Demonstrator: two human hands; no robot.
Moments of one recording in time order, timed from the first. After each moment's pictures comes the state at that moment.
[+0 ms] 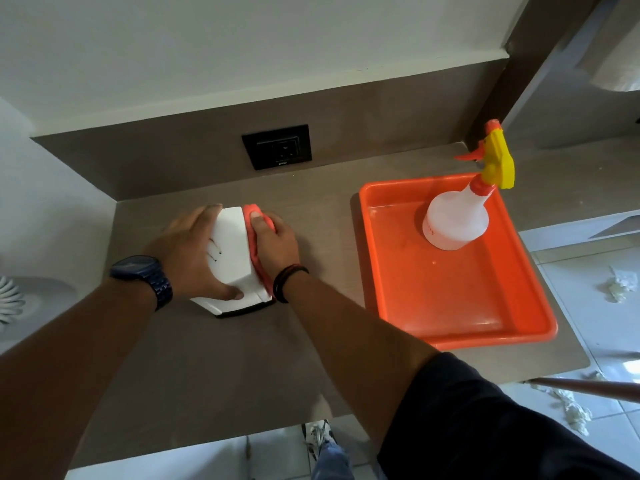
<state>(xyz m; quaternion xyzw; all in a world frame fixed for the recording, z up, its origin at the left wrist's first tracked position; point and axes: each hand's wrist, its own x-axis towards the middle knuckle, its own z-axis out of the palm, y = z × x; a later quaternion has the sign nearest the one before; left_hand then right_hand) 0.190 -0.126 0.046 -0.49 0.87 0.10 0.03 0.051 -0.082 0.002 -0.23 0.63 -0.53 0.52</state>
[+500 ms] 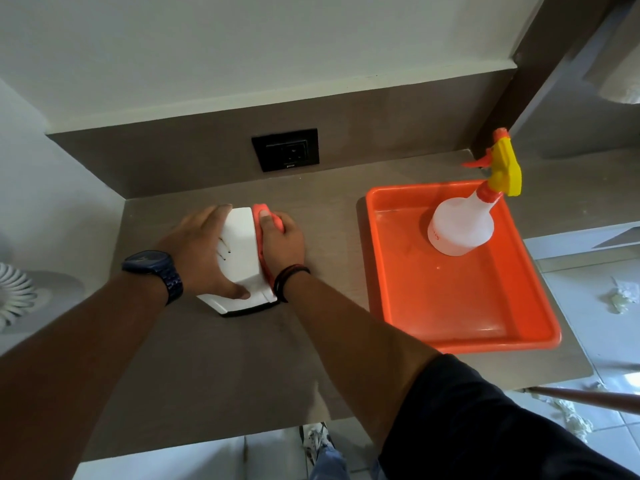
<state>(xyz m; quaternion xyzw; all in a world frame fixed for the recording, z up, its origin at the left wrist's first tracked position) 0.191 -0.130 0.043 -0.49 0.86 0.10 0.04 0.059 -0.087 0.004 -0.20 0.66 -0.53 0.50</state>
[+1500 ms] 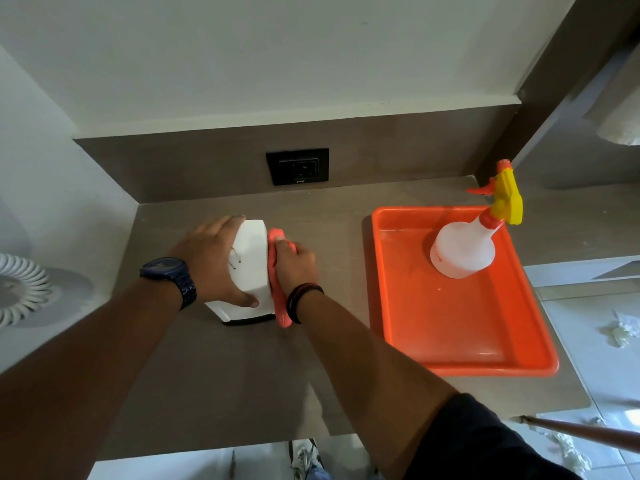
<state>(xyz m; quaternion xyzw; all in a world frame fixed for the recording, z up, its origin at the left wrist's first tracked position) 0.186 -0.128 0.048 -0.49 0.87 0.08 0.06 0.046 -0.070 0.014 -0.21 0.70 -0.44 0.52</state>
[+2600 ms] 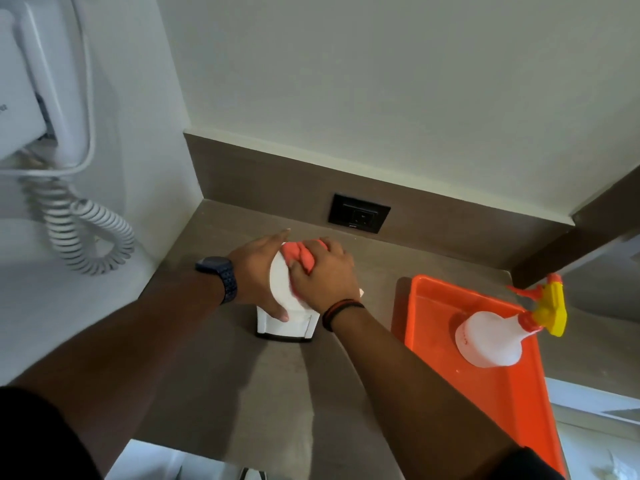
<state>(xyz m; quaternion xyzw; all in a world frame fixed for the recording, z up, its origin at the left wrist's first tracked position) 0.213 -0.131 0.043 -0.52 0.80 0.29 -0.08 0.050 -0.091 0.054 -0.67 0.68 -0.22 0.20</state>
